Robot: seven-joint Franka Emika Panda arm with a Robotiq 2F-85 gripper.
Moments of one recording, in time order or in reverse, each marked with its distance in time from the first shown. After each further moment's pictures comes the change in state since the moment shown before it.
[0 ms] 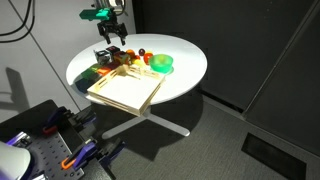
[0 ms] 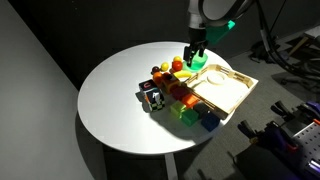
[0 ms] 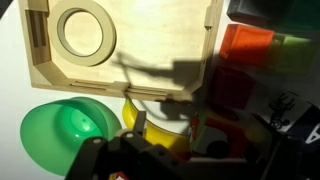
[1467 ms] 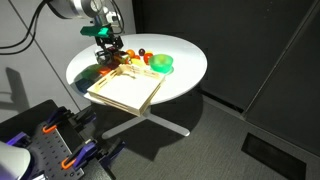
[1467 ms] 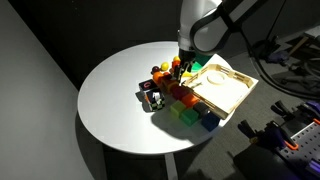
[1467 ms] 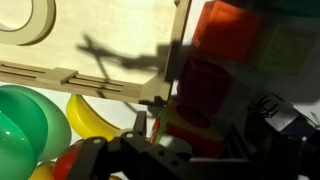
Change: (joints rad) arm 0.058 0.149 0.013 0.000 0.000 0.216 -0.006
